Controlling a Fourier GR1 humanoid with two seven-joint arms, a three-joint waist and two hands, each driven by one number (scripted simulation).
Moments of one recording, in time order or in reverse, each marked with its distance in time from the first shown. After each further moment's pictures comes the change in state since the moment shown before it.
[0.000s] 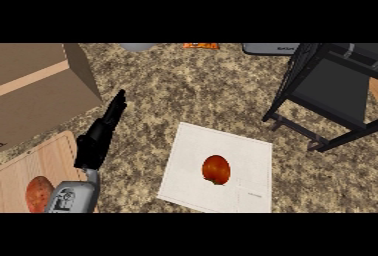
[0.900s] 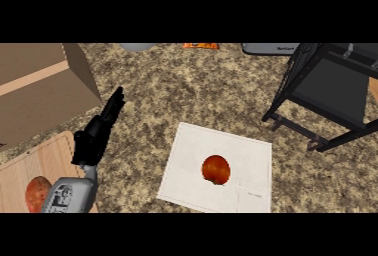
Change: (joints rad) left arm -0.022 0.010 0.020 0.013 0.006 -0.015 0.005; right arm -0.315 0.315 0.208 0.205 0.265 -0.152 -0.113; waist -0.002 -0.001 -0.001
